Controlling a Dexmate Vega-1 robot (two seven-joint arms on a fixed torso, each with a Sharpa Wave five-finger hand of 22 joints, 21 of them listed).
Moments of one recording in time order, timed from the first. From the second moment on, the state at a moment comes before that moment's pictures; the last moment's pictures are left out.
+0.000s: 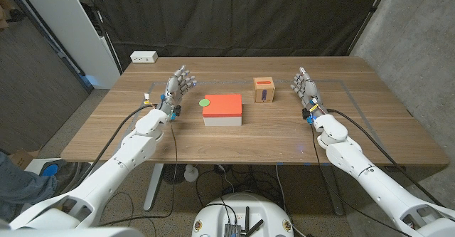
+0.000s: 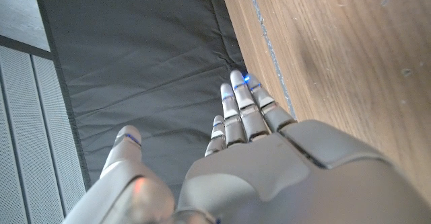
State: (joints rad) left arm 0.87 0.55 0.36 -1.38 -0.62 -0.22 0.06; left_hand 0.06 -0.07 0.52 -0.16 0.17 0.07 0.05 0.19 0.17 0.60 0.02 0.37 0.20 0.63 -0.03 0.39 0.21 0.41 0.03 0.46 0.29; right arm -0.92 -0.49 -0.36 -1.39 0.61 0.31 -0.09; right_hand 0.17 -0.01 0.26 -0.12 0.17 0.00 0.11 0.19 0.18 0.07 0.08 0.19 0.18 -0.03 0.05 0.21 0.38 0.17 0.02 0.20 0.17
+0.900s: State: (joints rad) left arm 0.89 0.56 0.35 -1.53 -0.62 -0.02 0.27; left_hand 0.34 -0.12 0.51 -0.14 0.17 0.56 0.11 0.20 0.19 1.43 -0.19 1.27 0.84 1.39 -0.21 1.25 0.68 1.01 -0.16 1.17 0.91; right arm -0.95 -0.49 -0.36 -1.42 0.59 0.33 -0.14; right_hand 0.17 0.00 0.27 -0.12 0.17 0.01 0.11 0.19 0.18 0.08 0.08 0.20 0.18 -0.02 0.05 0.22 0.38 0.18 0.03 0.20 0.17
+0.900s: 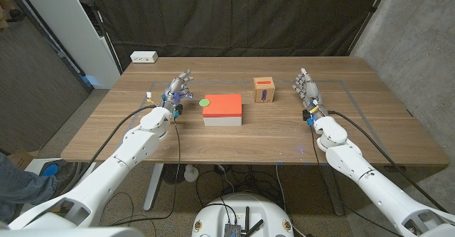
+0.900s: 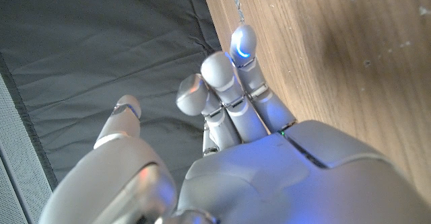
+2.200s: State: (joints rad) left arm 1.01 0.66 0.25 -1.73 -0.76 0.16 0.31; left_hand 0.63 -0.12 0.68 -0.19 0.20 0.79 0.05 0.26 0.23 1.43 -0.20 1.39 0.71 1.39 -0.21 1.41 0.67 1.01 -0.16 1.28 1.07; right arm -1.03 -0.50 -0.34 -1.52 0.55 0.32 -0.23; right_hand 0.18 0.01 0.28 -0.14 0.17 0.02 0.11 0.19 0.18 0.10 0.08 0.20 0.18 0.00 0.05 0.22 0.37 0.20 0.03 0.20 0.17
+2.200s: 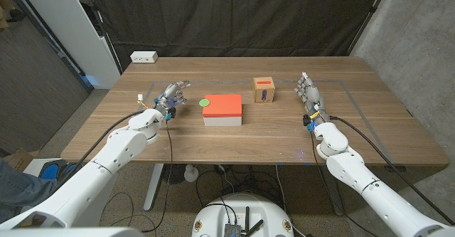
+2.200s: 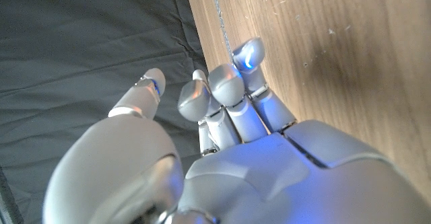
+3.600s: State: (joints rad) left arm 1.05 0.87 0.19 -1.94 -1.05 0.53 0.39; left_hand 0.71 -0.08 0.65 -0.17 0.20 0.77 0.04 0.34 0.35 1.42 -0.21 1.50 0.65 1.39 -0.21 1.47 0.63 1.00 -0.16 1.31 1.03; right arm -1.12 -0.61 -0.28 -1.58 0.52 0.32 -0.21; right_hand 0.20 0.02 0.28 -0.14 0.17 0.02 0.10 0.19 0.18 0.11 0.09 0.20 0.18 0.00 0.05 0.22 0.36 0.20 0.03 0.20 0.17
